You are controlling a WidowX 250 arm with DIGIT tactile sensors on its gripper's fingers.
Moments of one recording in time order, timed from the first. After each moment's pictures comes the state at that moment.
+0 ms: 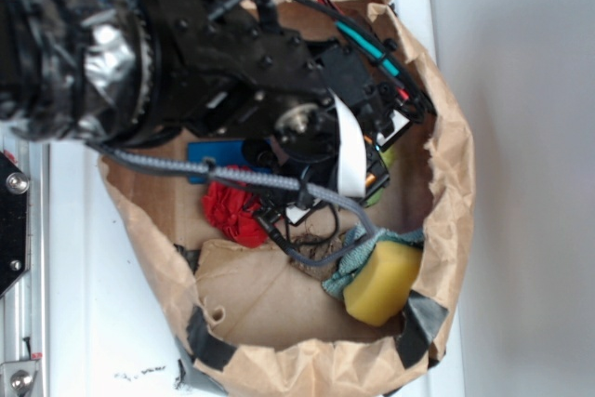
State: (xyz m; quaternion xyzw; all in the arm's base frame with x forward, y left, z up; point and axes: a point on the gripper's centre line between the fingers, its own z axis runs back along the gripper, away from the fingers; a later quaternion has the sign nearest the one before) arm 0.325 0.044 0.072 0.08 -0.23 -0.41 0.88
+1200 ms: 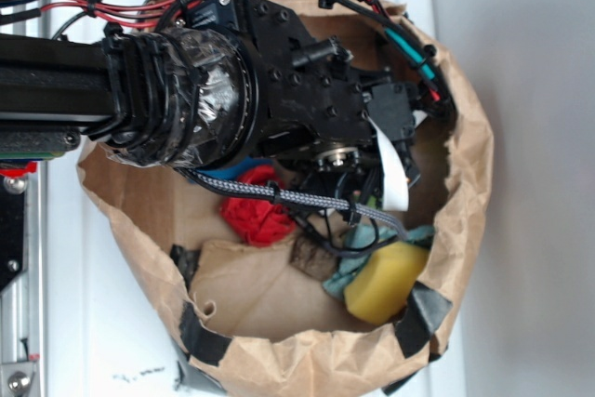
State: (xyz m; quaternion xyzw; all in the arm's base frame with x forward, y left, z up) arm 0.350 0.033 0.044 0.12 -0.20 -0.40 0.89
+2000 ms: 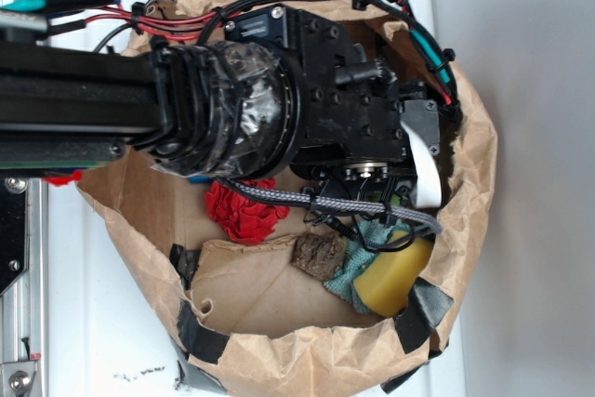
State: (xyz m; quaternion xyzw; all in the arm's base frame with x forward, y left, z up) arm 0.351 0.039 0.043 0.11 -0.16 -0.32 0.93
